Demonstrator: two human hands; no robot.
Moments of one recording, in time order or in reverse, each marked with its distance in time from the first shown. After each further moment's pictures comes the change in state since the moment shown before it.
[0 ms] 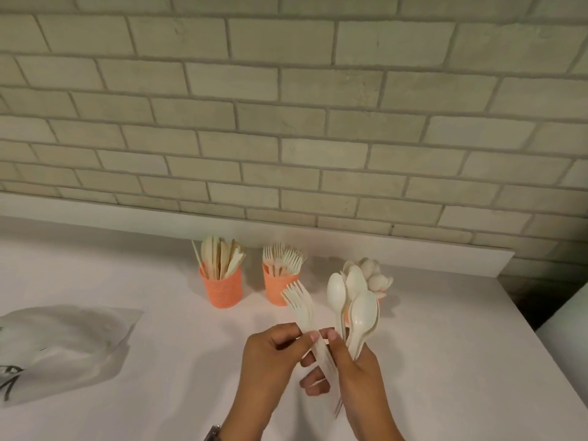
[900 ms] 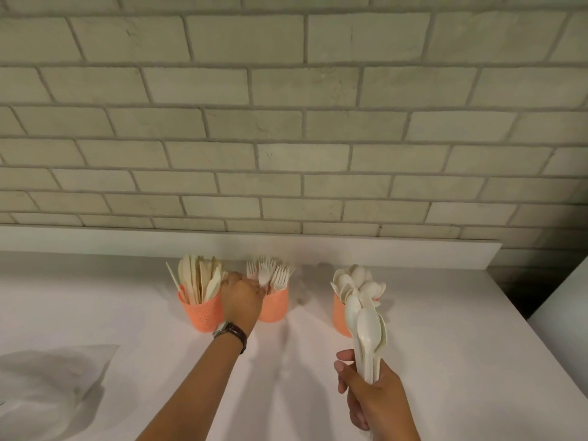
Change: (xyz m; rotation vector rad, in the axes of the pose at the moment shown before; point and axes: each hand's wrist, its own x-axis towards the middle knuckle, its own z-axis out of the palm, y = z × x) left_hand 0.193 -0.051 -0.022 0.856 0.265 0.123; right_hand 0.026 0.018 -0.037 0.005 0.206 0.089
